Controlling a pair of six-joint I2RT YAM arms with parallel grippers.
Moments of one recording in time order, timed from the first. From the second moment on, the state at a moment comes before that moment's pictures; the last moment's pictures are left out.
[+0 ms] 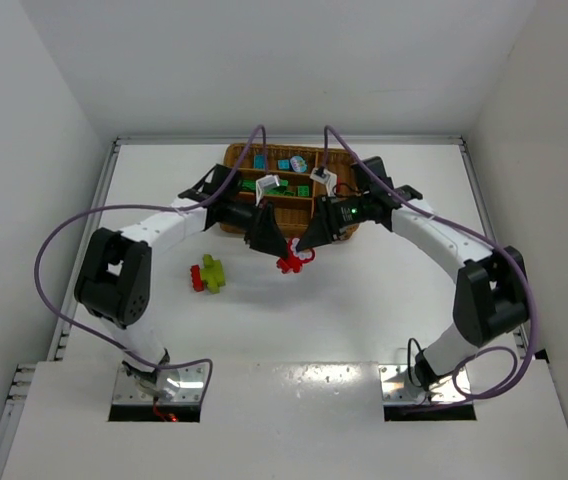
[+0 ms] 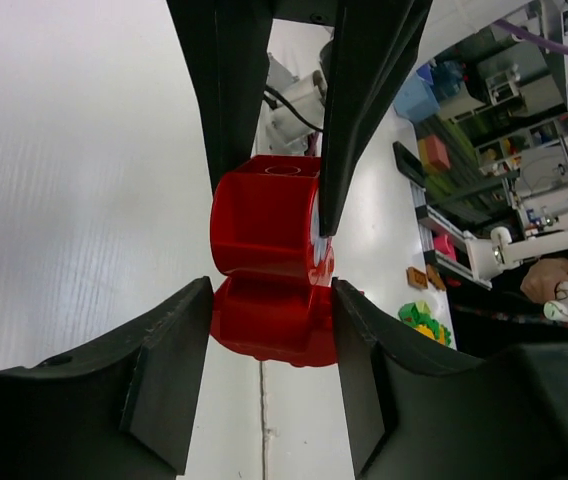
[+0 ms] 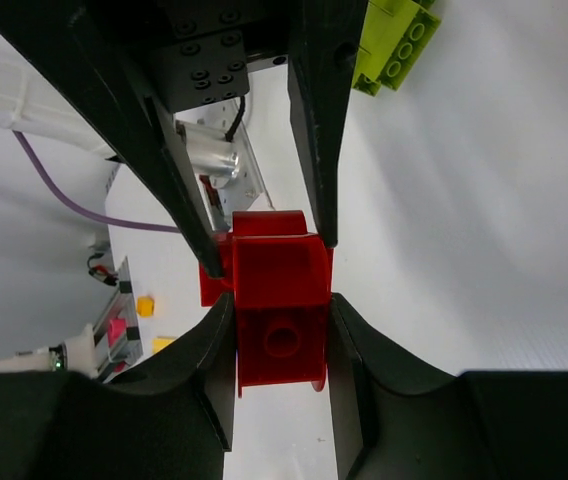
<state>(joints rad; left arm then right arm) -0.39 1.71 1.20 -0.36 1.35 0.02 0.39 1.60 1.17 -0.43 -1.03 0.17</state>
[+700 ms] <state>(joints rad) -0.37 1.79 1.30 -0.59 1.36 0.21 0.29 1.57 1.17 -0.33 -0.87 0.24</state>
